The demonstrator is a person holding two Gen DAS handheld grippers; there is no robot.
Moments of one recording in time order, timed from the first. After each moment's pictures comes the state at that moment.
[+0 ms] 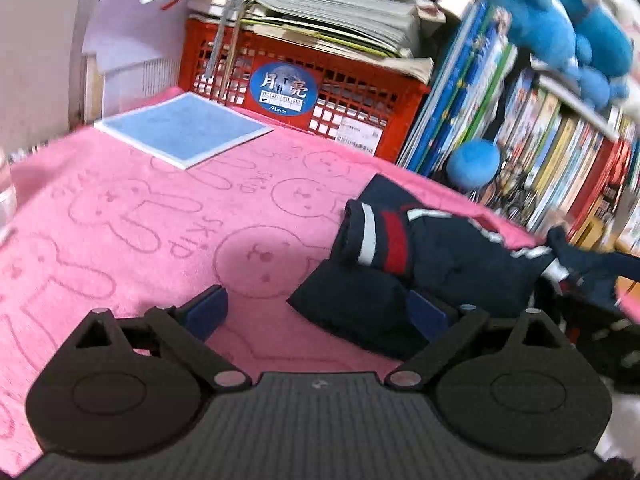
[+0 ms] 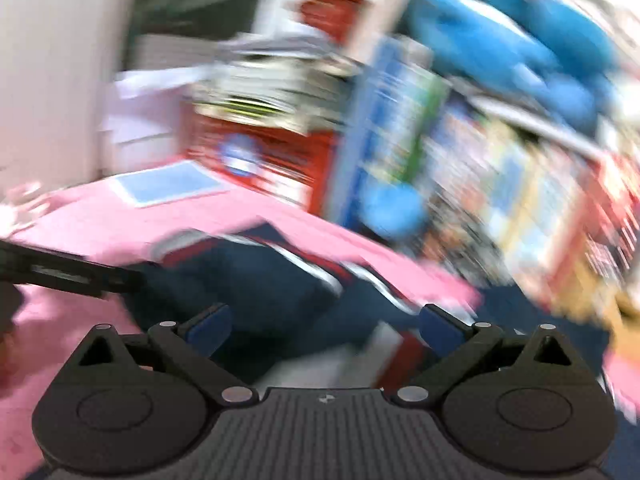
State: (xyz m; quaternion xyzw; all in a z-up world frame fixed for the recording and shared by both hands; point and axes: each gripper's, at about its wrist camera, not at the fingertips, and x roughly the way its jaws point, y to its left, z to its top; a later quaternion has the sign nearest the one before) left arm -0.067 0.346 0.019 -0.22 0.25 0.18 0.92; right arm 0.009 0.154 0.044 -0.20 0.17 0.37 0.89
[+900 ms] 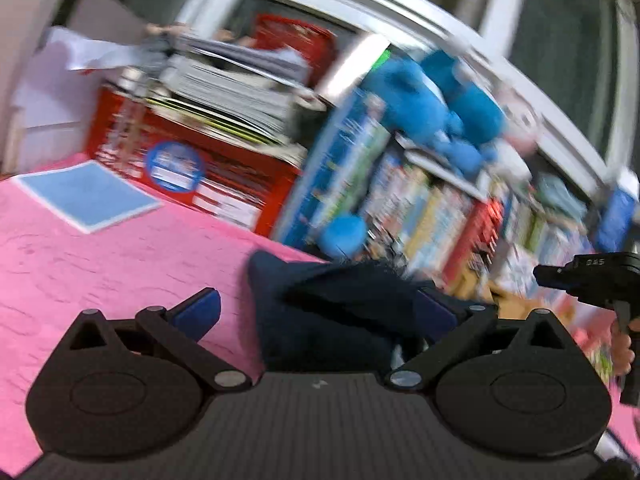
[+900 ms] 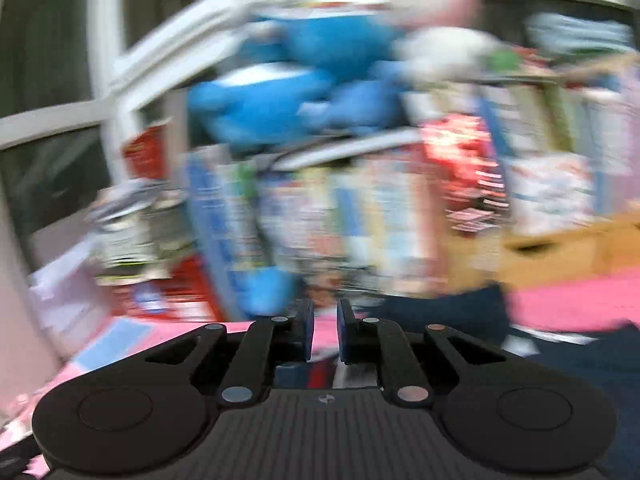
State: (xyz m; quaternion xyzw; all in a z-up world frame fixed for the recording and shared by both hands) left arm -0.102 0.313 0.033 -0.19 0.11 0.04 0.97; right arm 0.078 -0.015 0.097 0.10 0.22 0.22 0.95
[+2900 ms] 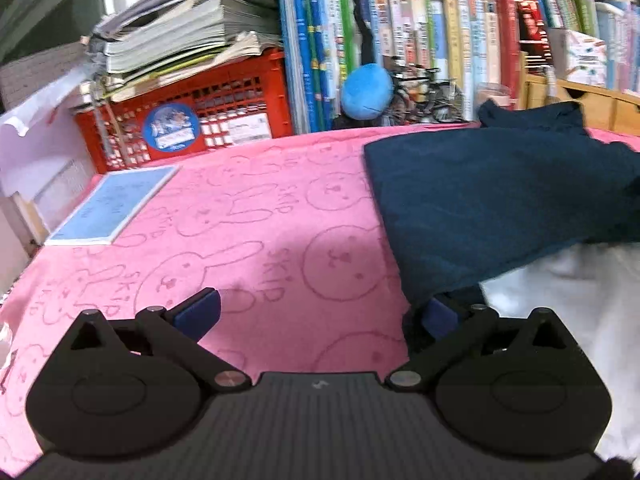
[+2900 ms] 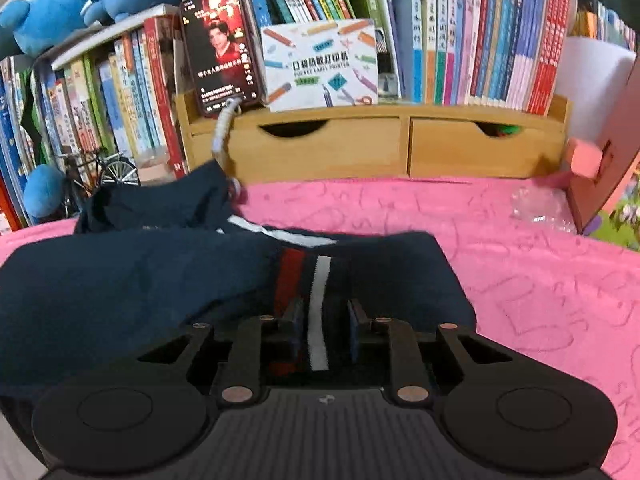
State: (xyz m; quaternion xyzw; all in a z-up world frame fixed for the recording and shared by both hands) left arm -0.045 0.248 0.030 0.03 0.32 0.12 0.94; right arm 0.134 -0.152 -0.008 0.02 0.32 0.07 0.95
